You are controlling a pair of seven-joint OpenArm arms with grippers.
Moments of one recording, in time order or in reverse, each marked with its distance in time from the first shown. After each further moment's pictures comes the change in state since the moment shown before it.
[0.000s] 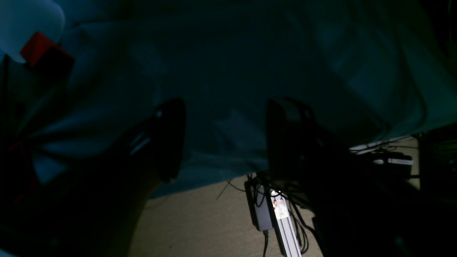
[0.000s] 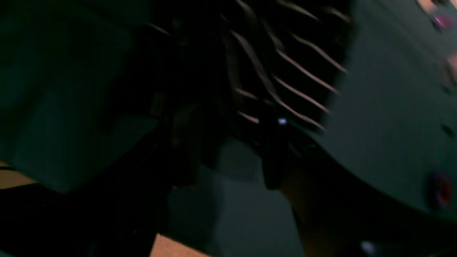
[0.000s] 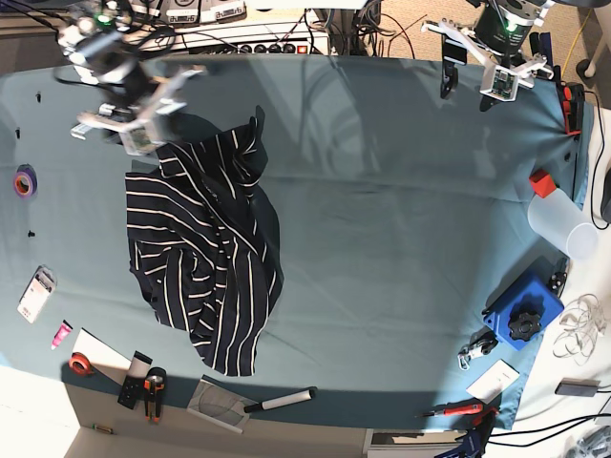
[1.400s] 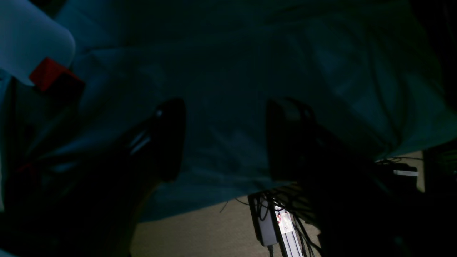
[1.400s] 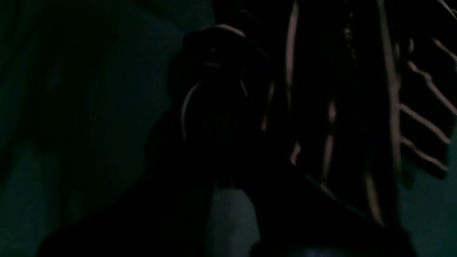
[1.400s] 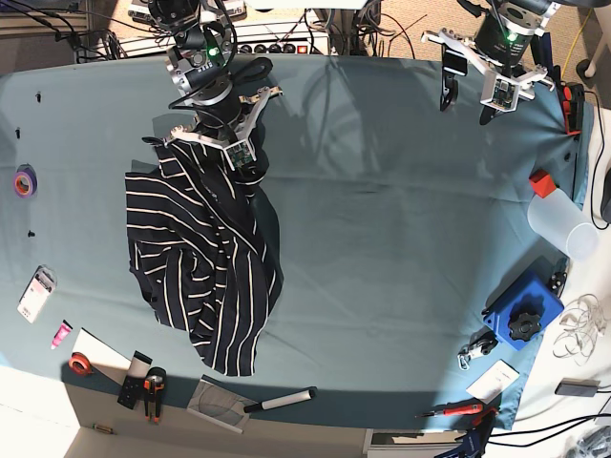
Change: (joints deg) left arm -2.8 -0.1 0.0 0.0 0.0 -0.2 -0.2; right arm 13.9 -8.5 -23.4 -21.7 -22.5 -14.8 0.6
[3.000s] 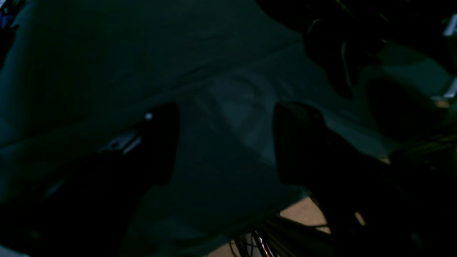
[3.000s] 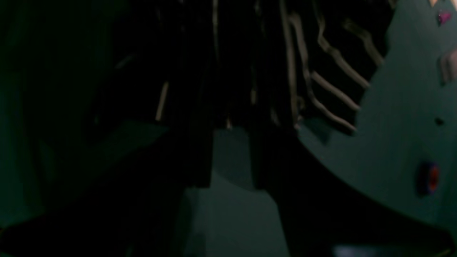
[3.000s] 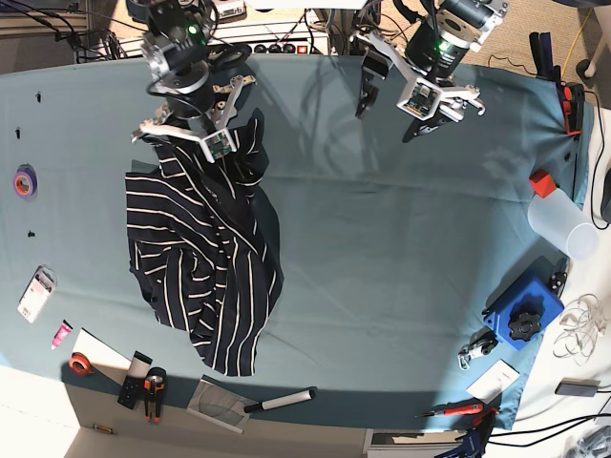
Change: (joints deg) left arm -7.3 -0.2 22.4 0.0 11.6 3.3 0.0; right arm -3.5 3.8 0.1 10.3 -4.2 0.1 -9.6
